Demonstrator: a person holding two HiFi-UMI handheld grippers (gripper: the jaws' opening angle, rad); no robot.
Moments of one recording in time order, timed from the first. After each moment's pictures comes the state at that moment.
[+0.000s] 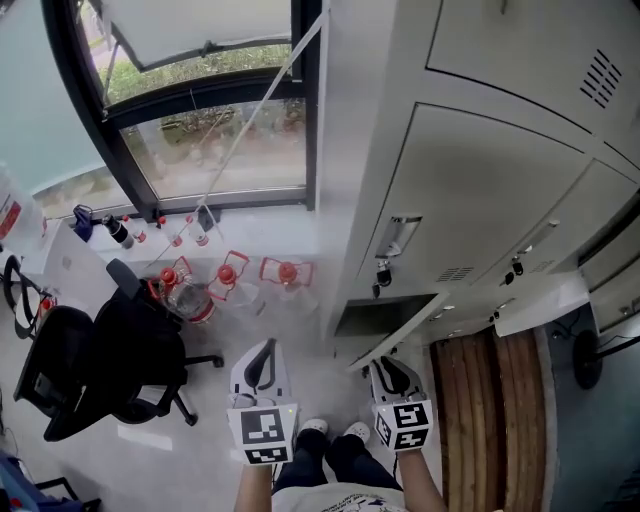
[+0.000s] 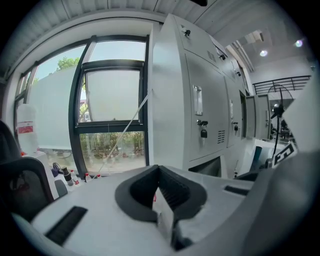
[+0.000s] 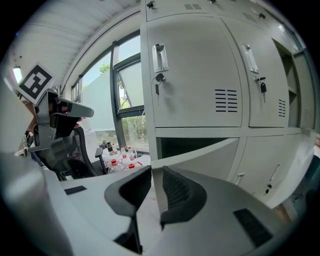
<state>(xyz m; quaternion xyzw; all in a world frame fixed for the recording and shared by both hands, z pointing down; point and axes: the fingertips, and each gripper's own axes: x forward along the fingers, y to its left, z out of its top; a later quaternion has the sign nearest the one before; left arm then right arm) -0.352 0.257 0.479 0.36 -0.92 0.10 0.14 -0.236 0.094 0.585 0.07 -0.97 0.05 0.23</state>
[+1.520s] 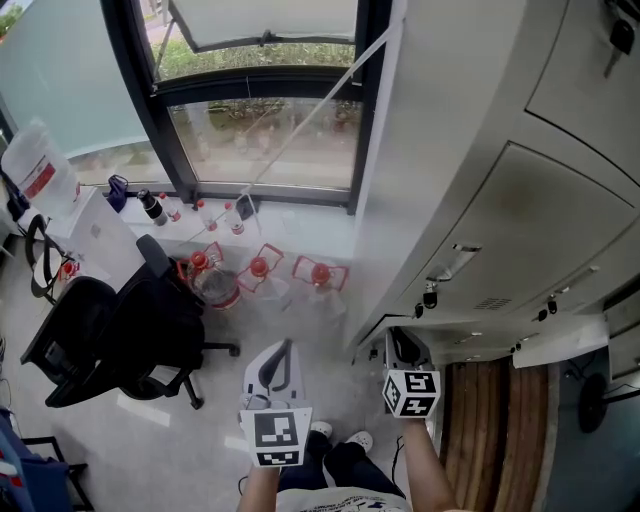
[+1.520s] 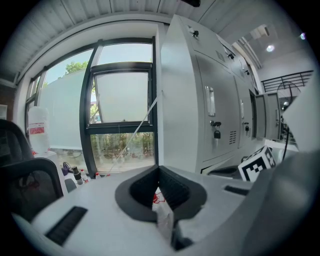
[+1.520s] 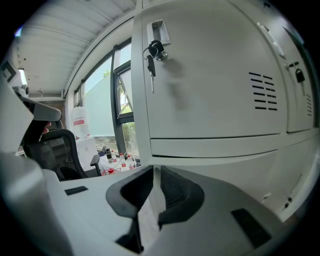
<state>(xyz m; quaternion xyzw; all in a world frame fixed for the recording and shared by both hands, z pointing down) -0.370 0.284 0.475 0.31 -0.93 0.09 0.14 -0.343 0.073 0.588 0.05 -0.98 0.05 0.19</state>
